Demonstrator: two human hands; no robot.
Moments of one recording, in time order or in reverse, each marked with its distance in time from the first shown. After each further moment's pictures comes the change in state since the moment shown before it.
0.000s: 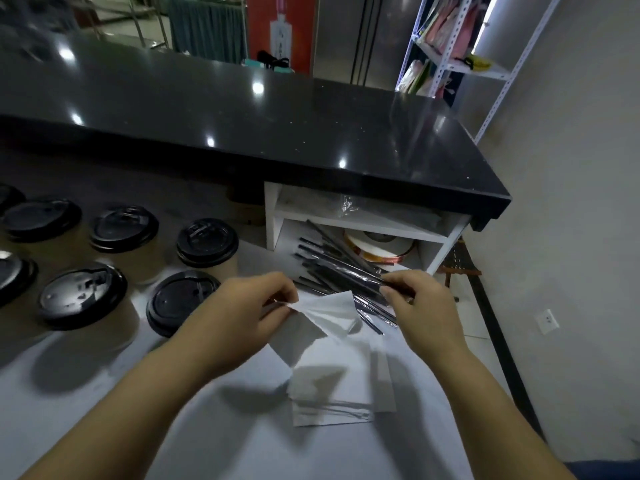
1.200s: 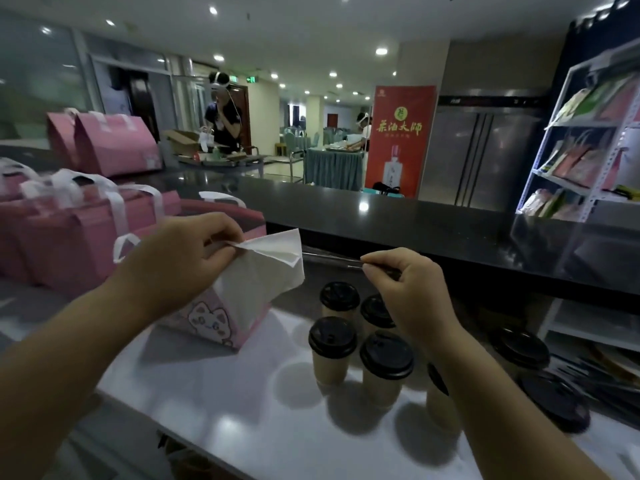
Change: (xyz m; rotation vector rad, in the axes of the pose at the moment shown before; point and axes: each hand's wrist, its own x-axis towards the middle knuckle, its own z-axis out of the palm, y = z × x) left_hand -0.245 -0.195 -0.446 0.516 0.584 -0.010; right_hand -0.047 -0.475 0.233 0.370 0.040 -0.505
